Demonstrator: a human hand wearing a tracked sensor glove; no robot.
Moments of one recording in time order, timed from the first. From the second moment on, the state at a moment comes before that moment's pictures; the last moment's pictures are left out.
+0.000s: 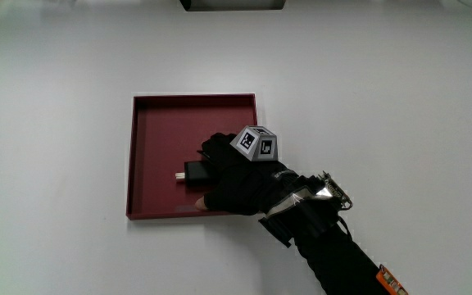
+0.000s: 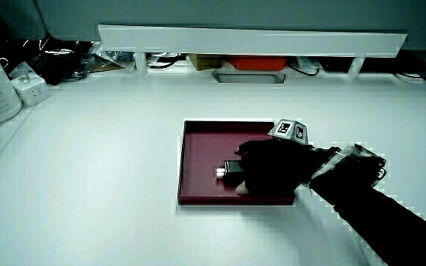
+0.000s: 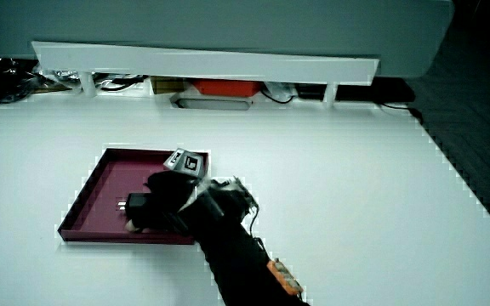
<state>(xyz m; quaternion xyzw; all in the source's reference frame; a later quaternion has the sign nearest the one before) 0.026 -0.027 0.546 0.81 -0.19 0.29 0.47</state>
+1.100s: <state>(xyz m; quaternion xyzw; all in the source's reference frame) 0.042 -0.032 0.508 0.85 -0.21 0.32 0.36</state>
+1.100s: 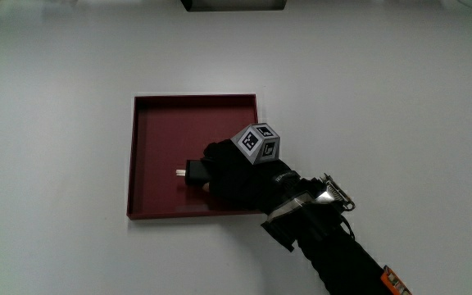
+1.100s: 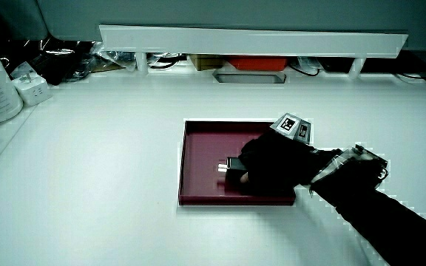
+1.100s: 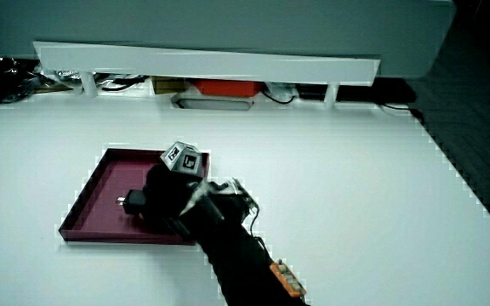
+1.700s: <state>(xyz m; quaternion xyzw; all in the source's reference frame) 0.108 -0.038 0.453 0.83 -0.24 0.38 0.34</state>
